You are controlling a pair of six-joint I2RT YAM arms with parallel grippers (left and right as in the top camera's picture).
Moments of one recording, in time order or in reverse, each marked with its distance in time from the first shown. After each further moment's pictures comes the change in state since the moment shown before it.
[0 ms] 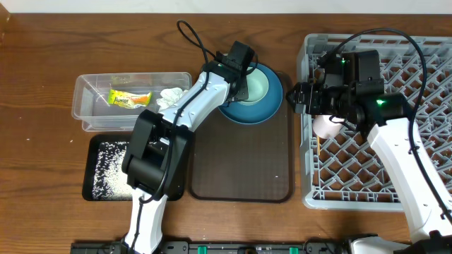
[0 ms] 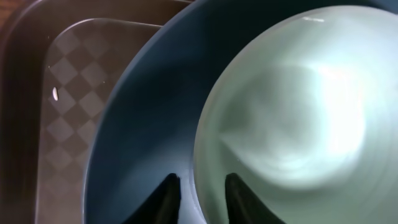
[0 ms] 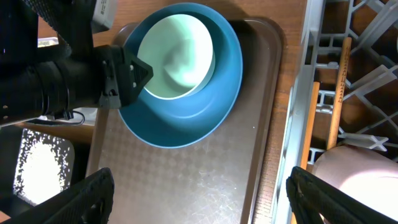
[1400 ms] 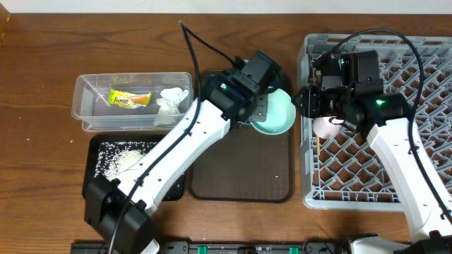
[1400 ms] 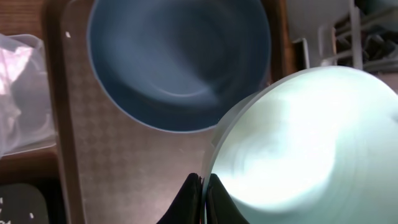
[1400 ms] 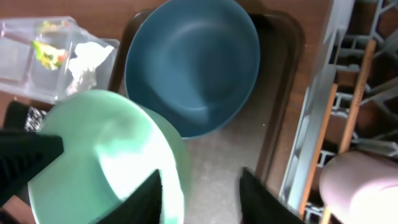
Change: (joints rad) left arm -0.215 -0.401 -0.002 -0.332 0.006 -0.002; right arm 0.004 0.000 0.000 -0.017 -0.053 -0.079
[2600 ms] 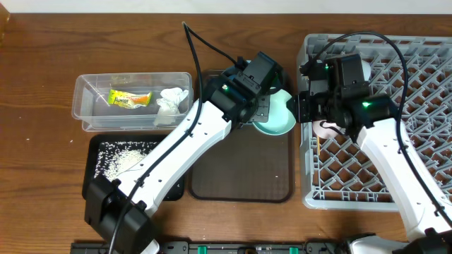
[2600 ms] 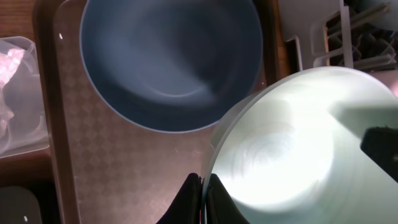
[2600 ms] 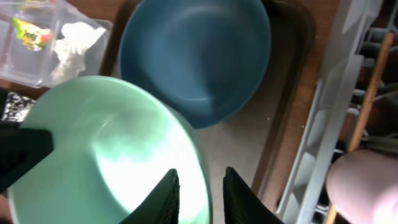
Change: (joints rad) left arm -0.006 0.000 0.000 0.013 0.008 0.000; right arm 0.074 0.014 -0.018 0.003 0.079 -0.001
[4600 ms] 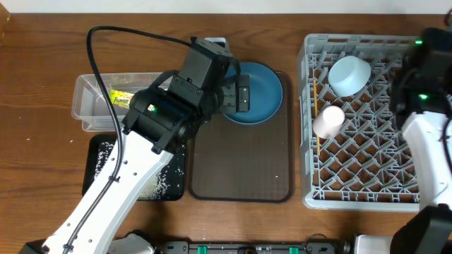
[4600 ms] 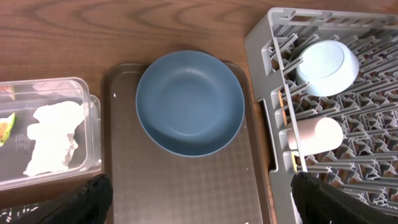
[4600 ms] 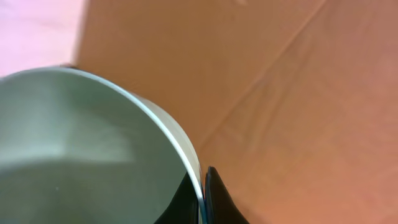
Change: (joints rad) left arm 0.119 -0.301 0.000 -0.005 0.014 0.090; right arm -0.457 0.065 -0.016 0.753 1.346 -0.428
